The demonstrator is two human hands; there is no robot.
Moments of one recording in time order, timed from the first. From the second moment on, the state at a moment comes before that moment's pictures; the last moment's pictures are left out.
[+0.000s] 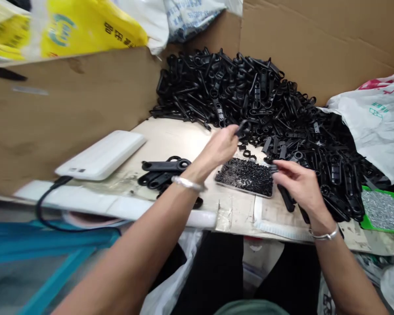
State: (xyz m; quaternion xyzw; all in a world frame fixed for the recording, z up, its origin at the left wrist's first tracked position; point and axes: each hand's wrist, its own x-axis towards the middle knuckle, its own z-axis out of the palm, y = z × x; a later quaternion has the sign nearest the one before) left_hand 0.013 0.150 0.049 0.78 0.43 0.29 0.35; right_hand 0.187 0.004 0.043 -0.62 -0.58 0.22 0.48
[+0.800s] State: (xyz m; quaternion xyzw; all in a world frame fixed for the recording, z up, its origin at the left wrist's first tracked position) left_hand 0.008 0.024 0.017 0.50 0.22 0.41 0.73; right_hand 0.157 -0.012 0.027 -0.59 -0.67 -0.07 0.44
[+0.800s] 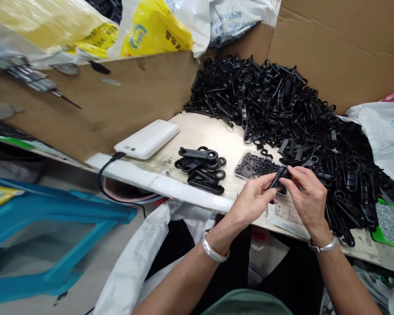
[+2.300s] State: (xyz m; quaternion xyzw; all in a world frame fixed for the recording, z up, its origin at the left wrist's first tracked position) left_hand -0.061 0.117 0.051 0.89 0.45 0.11 0.00; right_hand 0.178 0.166 0.012 -0.68 -0.72 0.08 0.13
